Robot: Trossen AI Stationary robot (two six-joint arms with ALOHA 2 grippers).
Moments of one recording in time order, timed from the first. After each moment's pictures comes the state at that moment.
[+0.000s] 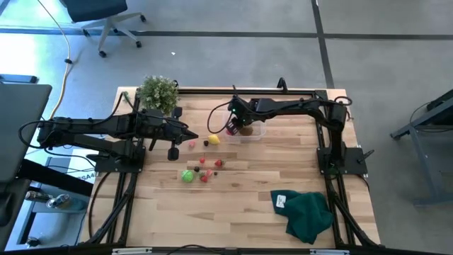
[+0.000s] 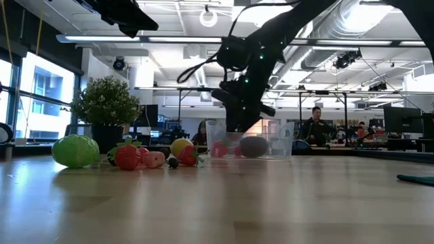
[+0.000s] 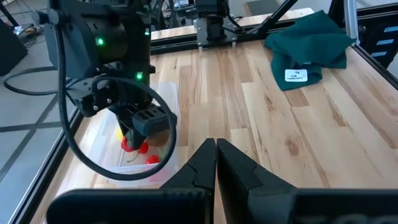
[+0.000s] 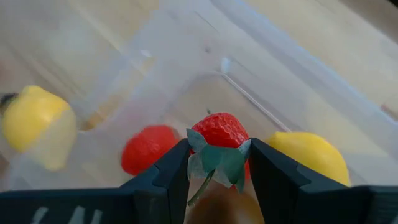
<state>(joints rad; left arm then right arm) 0.19 0.89 0.74 -0.29 0.01 0.18 -0.33 1.96 1.39 -0.52 0.13 0.45</state>
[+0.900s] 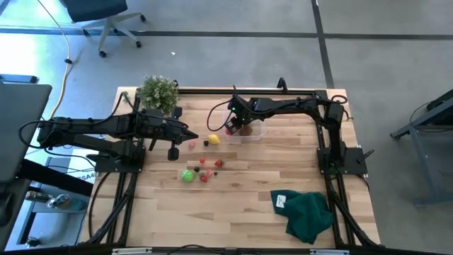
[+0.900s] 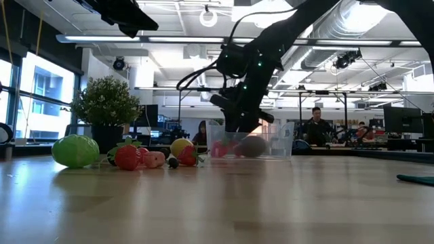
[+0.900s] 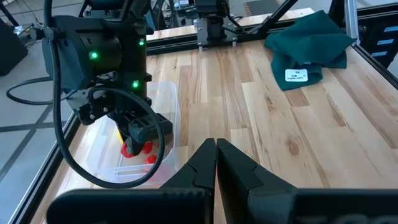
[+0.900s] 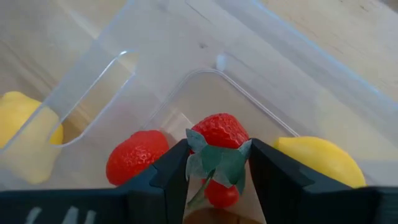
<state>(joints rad) 0.19 0.89 0.74 -0.29 0.01 0.18 -0.35 2.00 1.39 -0.48 0.08 0.46</state>
